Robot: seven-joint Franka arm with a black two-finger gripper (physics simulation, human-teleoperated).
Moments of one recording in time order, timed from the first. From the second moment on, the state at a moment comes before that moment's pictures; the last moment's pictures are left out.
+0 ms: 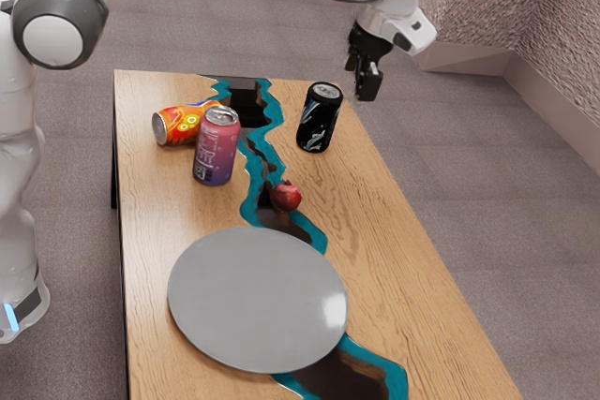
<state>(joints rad) -0.27 0.10 0.20 -1.38 0.26 1.53 0.08</state>
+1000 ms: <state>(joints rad) -0.13 -0.11 0.13 -2.09 0.02 1.94 0.00</state>
